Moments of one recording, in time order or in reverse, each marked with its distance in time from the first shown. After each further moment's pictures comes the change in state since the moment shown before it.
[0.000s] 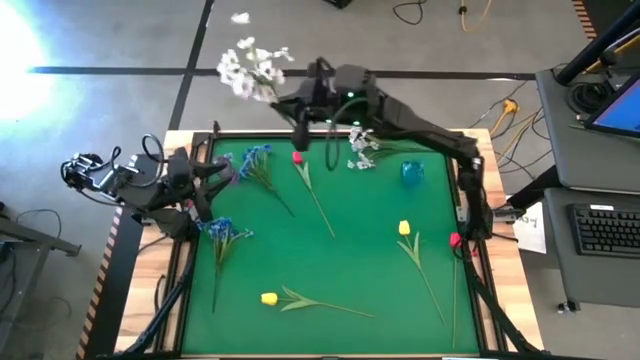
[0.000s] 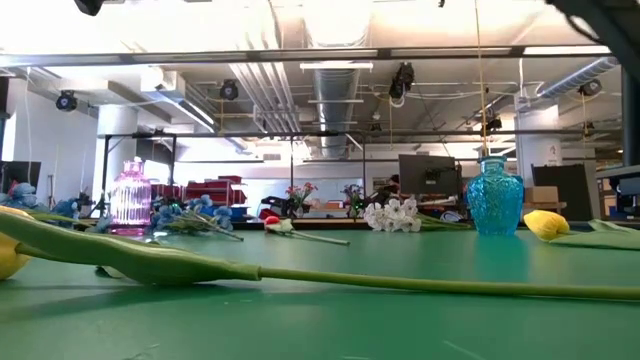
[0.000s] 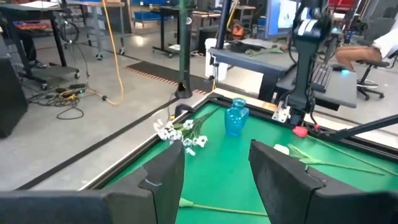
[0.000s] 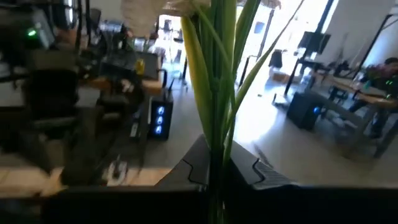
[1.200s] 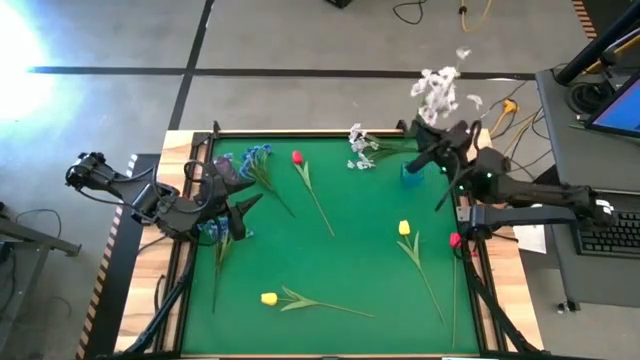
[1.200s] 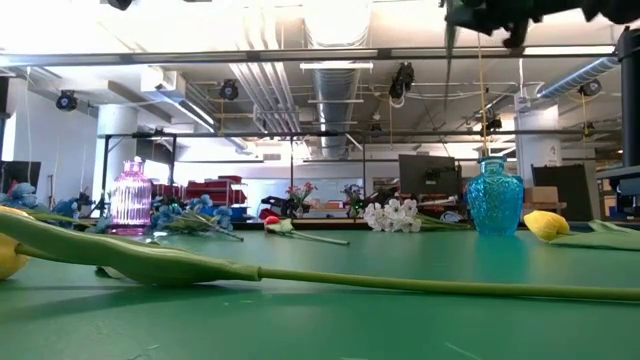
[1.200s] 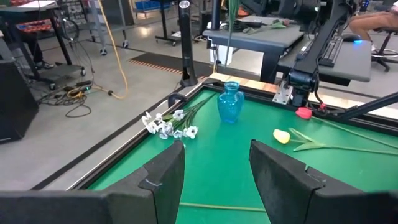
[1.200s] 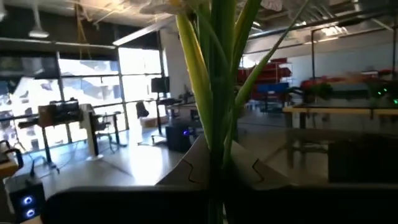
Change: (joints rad) left arm 0.000 0.277 0.003 0.174 -0.011 0.000; right arm 0.012 -1.240 -1.788 0.896 0.670 0.121
